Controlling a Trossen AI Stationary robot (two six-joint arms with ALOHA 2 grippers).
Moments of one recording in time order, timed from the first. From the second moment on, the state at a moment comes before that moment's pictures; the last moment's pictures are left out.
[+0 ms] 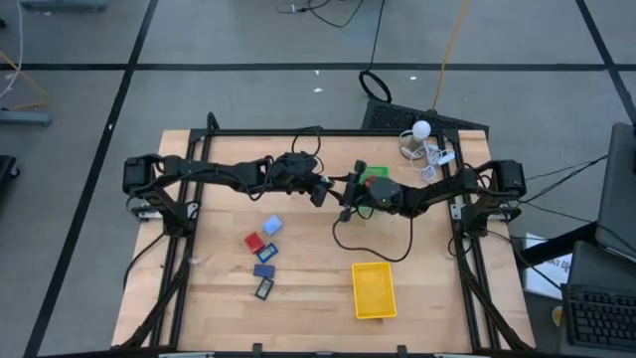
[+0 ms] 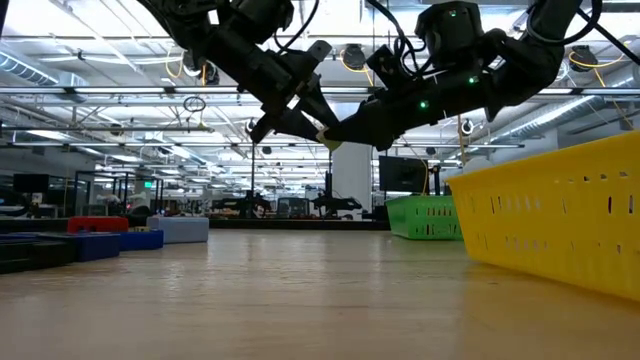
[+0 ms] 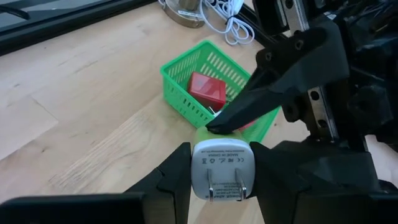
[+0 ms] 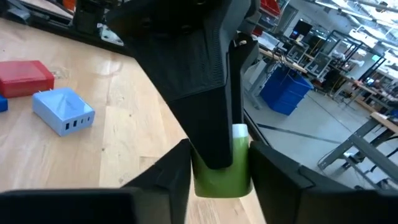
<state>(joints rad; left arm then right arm) 0.19 1.64 1.04 0.06 -0.08 -0.53 -0.09 1.67 0.65 0.88 0.29 -0.39</state>
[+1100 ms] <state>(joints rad) 0.26 1.28 0.80 0.27 0.14 0.00 -0.19 1.29 0.52 0.53 0.29 -0.05</state>
